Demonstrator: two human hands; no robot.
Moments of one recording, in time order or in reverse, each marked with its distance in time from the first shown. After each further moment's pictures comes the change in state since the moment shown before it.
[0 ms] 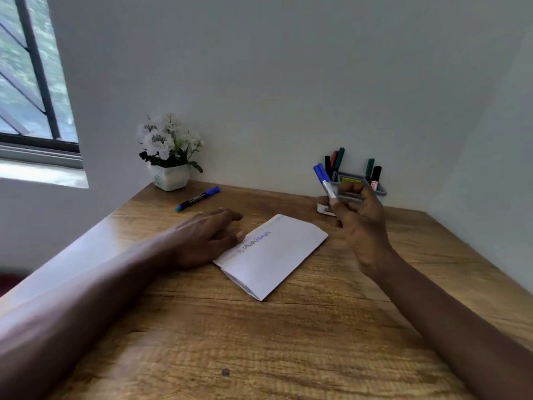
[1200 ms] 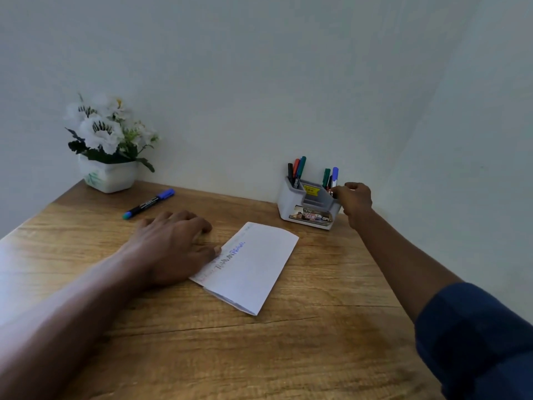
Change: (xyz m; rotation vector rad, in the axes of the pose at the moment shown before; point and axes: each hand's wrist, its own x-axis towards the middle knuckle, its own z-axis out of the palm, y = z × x) left_hand 0.017 -0.003 0.002 0.044 -0.022 -0.040; right_hand 0.137 0.029 -0.067 -0.528 0.451 0.253
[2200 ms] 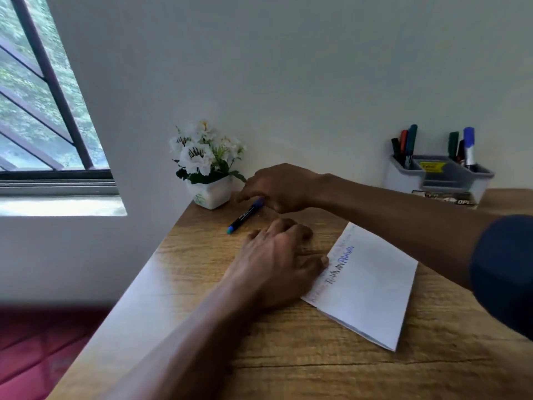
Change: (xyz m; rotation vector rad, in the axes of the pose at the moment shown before) left_hand 0.005 -0.004 0.011 -0.043 0.052 0.001; right_hand -0.162 -0.126 0.210 -0.688 -0.856 -1.613
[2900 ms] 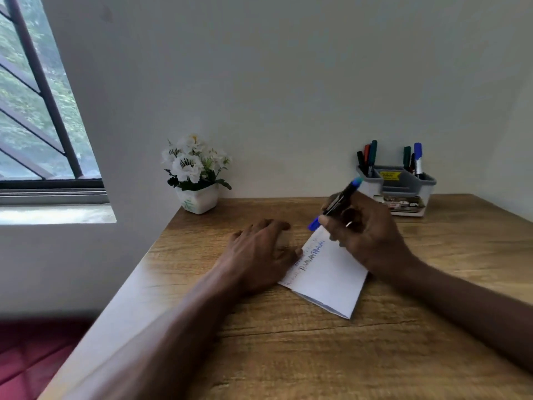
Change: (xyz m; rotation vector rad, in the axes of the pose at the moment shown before) left_hand -0.006 0.006 -0.008 0.014 0.022 0.047; right_hand -0.191 -0.074 -0.008 0.826 0.793 0.594
